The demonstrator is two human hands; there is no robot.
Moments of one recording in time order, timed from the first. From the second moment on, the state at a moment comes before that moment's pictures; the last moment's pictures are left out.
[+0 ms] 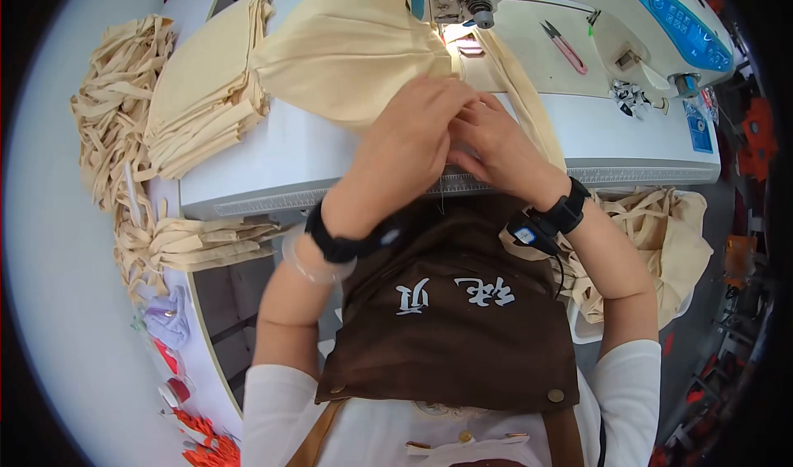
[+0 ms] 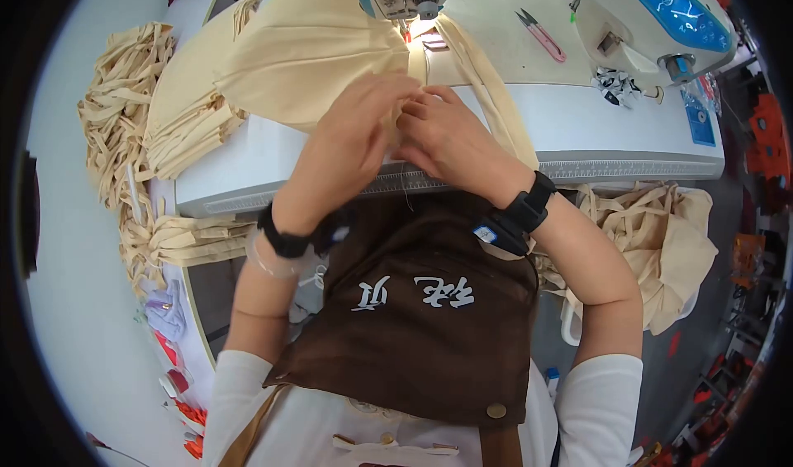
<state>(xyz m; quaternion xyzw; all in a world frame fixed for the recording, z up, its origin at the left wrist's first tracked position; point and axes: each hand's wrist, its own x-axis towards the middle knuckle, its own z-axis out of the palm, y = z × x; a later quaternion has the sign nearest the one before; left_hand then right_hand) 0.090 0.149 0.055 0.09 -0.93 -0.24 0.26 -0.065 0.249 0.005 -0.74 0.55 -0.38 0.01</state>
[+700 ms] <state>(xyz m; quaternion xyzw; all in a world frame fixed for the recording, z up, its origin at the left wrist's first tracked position) 0.122 0.105 0.035 0.18 -0.97 -0.02 0.16 -0.078 0.274 0.002 -0.65 0.66 -0.37 0.02</state>
